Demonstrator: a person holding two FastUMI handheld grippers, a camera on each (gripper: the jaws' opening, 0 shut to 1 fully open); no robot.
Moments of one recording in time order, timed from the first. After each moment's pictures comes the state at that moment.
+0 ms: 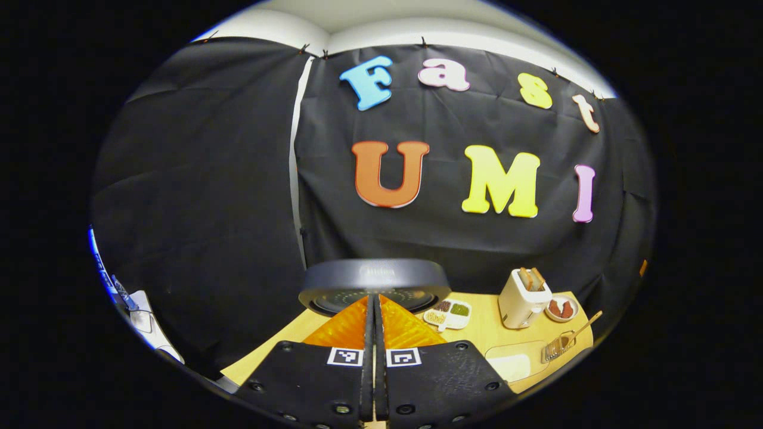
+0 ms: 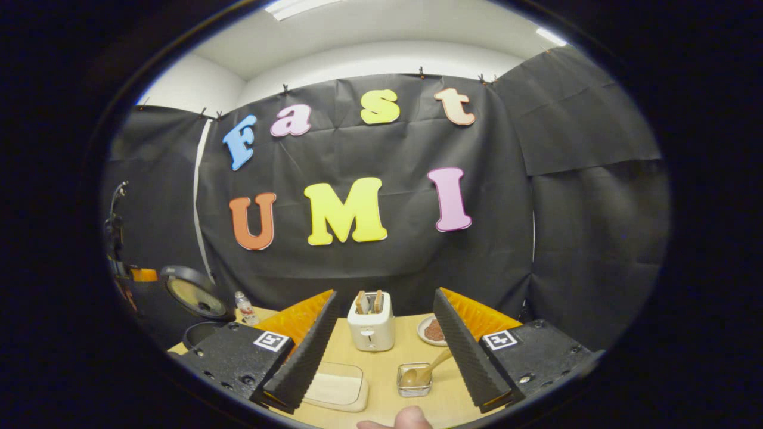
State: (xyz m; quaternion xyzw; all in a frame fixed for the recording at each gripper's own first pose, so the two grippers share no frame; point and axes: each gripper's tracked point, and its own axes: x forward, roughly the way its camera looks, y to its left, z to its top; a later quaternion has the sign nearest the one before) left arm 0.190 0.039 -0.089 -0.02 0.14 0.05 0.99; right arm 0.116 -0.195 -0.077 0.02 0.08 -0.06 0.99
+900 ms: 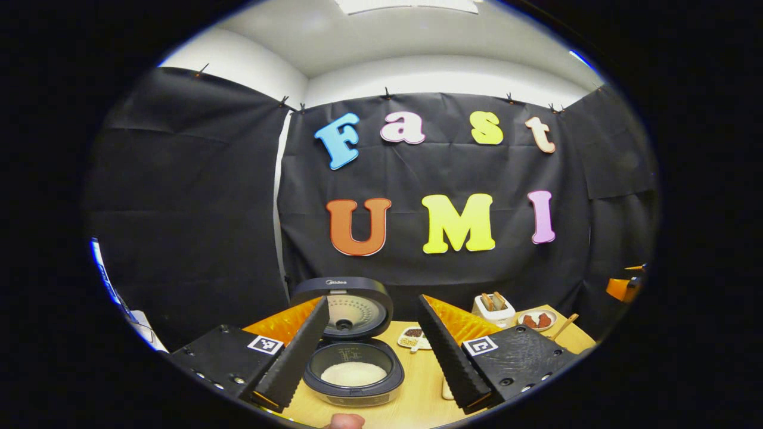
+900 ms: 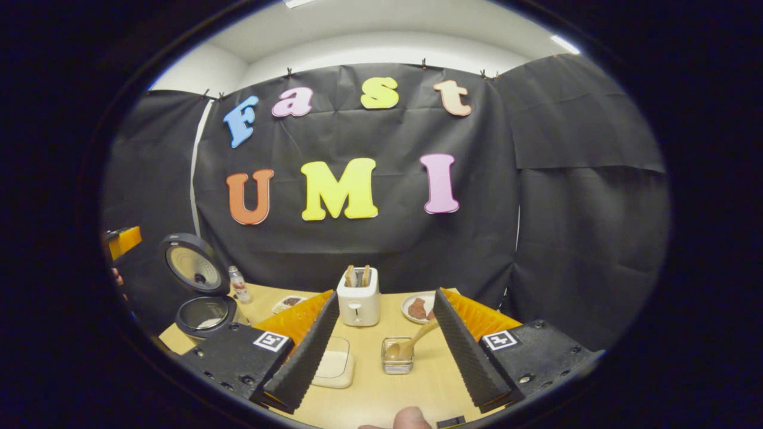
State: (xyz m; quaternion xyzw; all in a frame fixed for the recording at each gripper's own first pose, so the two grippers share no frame) left arm 0.113 -0.044 -0.043 0.01 0.04 0.00 1.00; right arm 0.060 -0.202 -0.107 0.01 0.14 -0.09 0.99
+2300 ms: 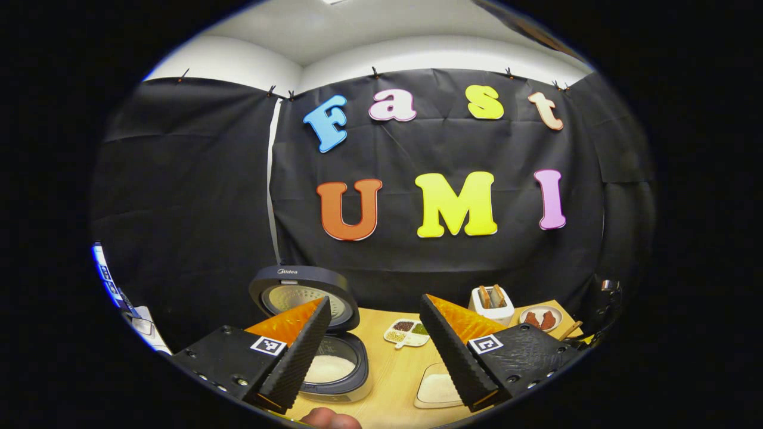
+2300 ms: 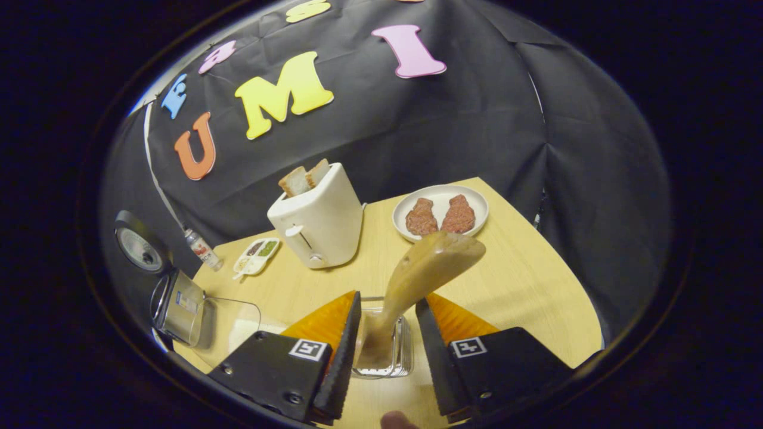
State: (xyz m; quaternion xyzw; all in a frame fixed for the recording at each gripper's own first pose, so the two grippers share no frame) left arm 0.166 -0.115 -0.078 0.03 0.10 0.06 0.99; right arm 0.198 -0.298 -0.379 0.16 0.34 -0.06 0.93
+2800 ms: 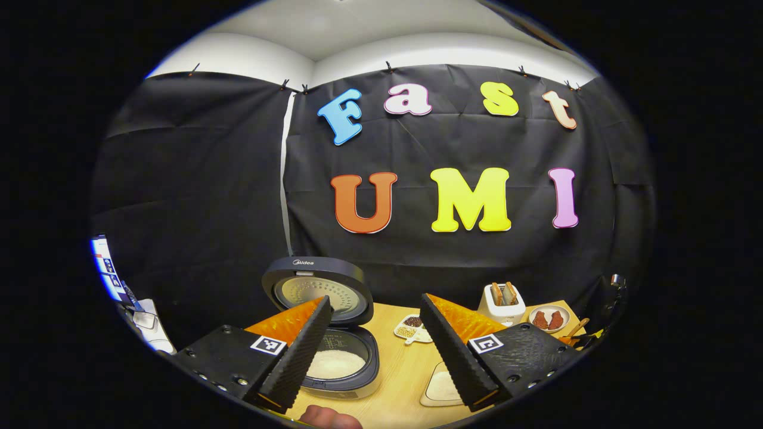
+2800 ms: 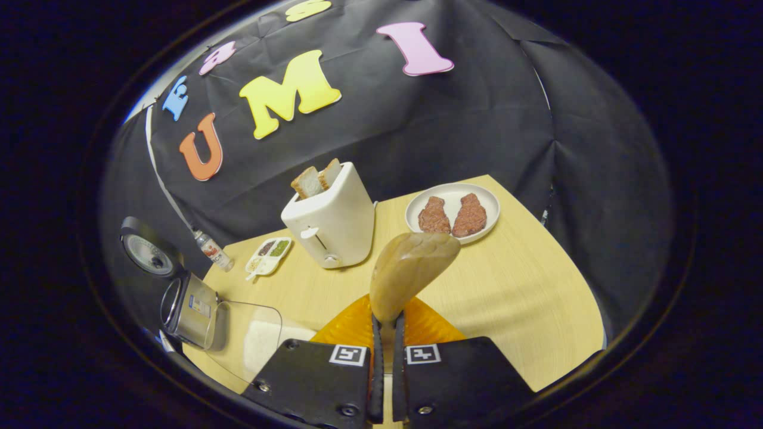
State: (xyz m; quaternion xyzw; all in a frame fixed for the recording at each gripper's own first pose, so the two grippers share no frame) left arm 0.161 -0.094 -0.074 0.01 0.09 0.08 0.99; right arm 0.199 -0.281 -0.354 0.15 0.34 -0.04 0.93
